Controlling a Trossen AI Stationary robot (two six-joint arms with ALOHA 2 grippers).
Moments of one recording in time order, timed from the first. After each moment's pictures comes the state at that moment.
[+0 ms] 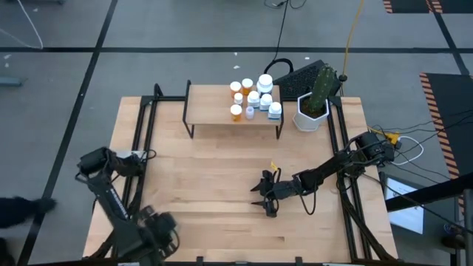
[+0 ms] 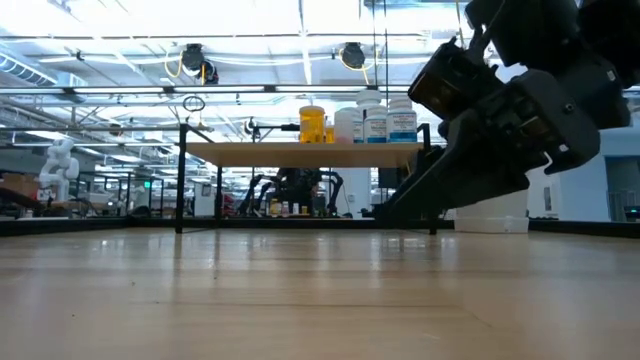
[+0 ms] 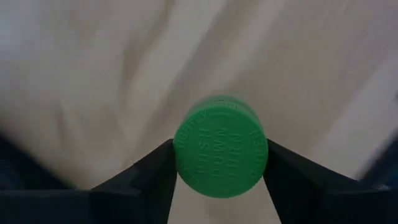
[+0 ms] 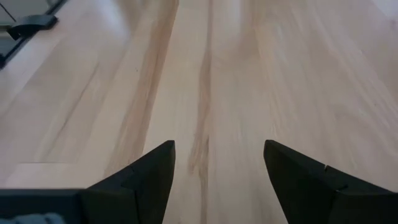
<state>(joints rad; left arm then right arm) -1.03 1.82 1.40 -1.28 -0.23 -1.62 0.37 1.81 0.60 0.64 0.20 0.26</state>
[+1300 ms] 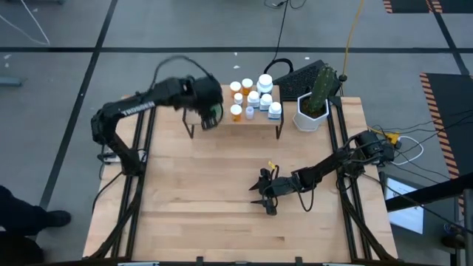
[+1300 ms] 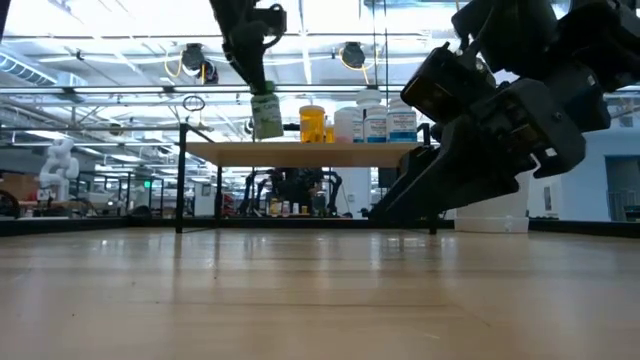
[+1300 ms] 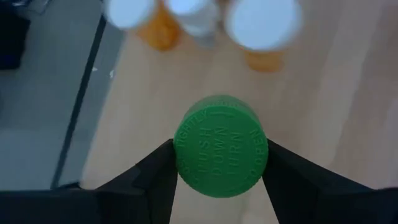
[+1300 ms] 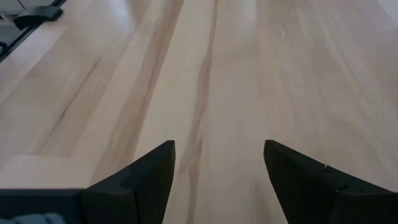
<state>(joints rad) 0.38 1.64 1.72 -1.15 -0.23 0.20 0.32 1.81 0.60 0.64 0.13 0.19</state>
